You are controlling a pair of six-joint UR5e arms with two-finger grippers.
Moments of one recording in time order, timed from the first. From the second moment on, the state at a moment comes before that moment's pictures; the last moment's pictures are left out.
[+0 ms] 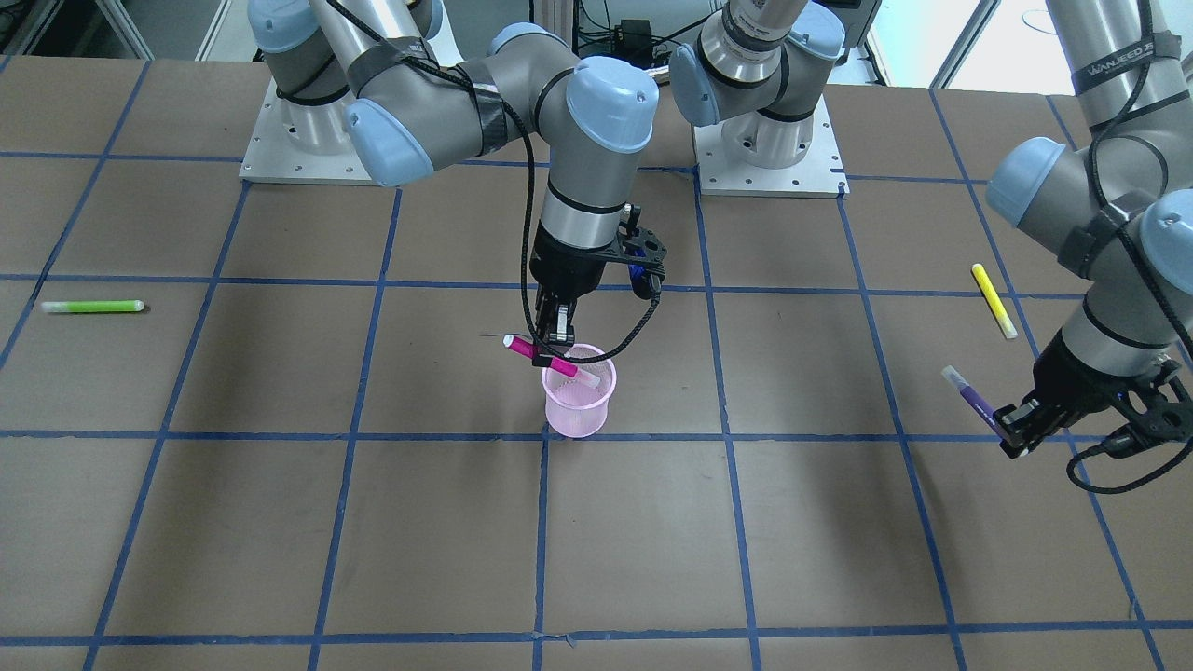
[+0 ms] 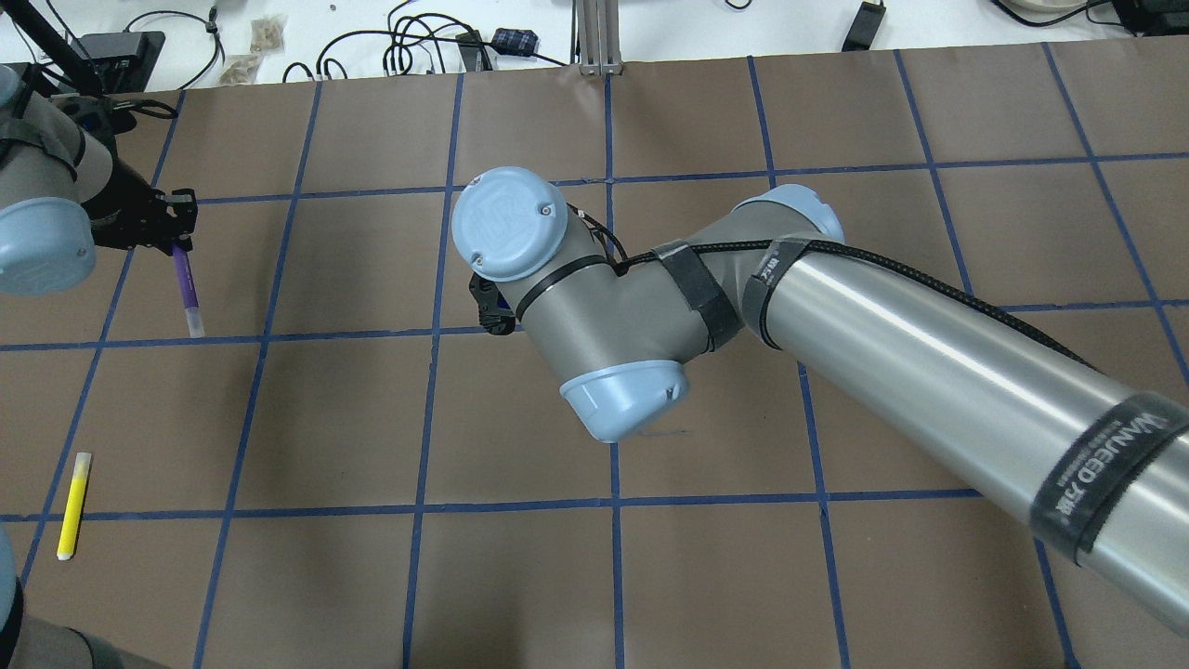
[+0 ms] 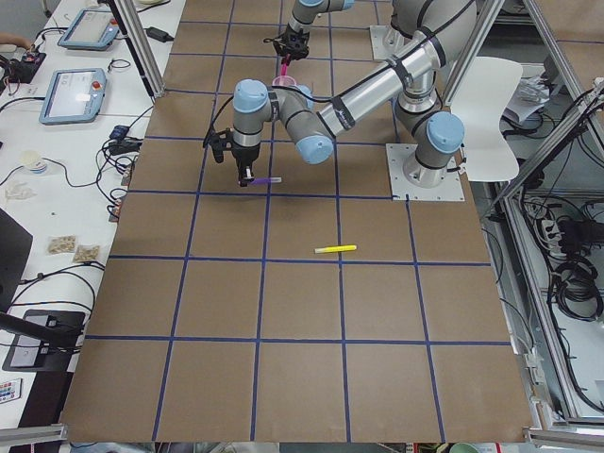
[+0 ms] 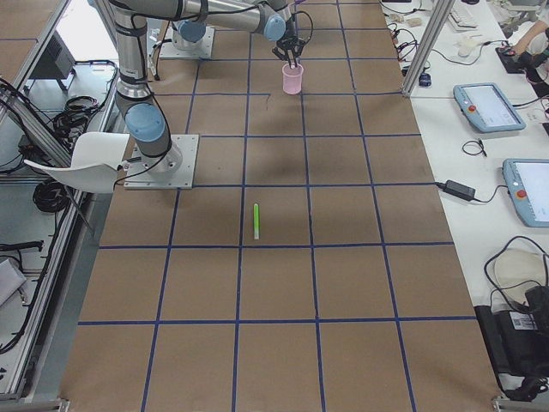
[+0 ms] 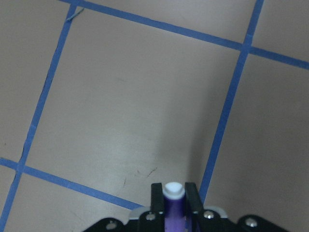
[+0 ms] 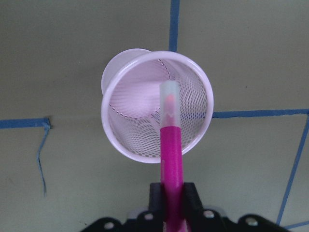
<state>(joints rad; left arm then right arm) -1.13 -1.88 -1.76 -0.87 1.59 0.14 2.13 -1.22 1.72 -2.21 -1.89 -1.08</state>
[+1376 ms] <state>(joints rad) -1.43 -1.84 -1.70 -0.83 1.58 -0.11 1.87 -1.37 1.56 -2.09 -1.73 -1.09</state>
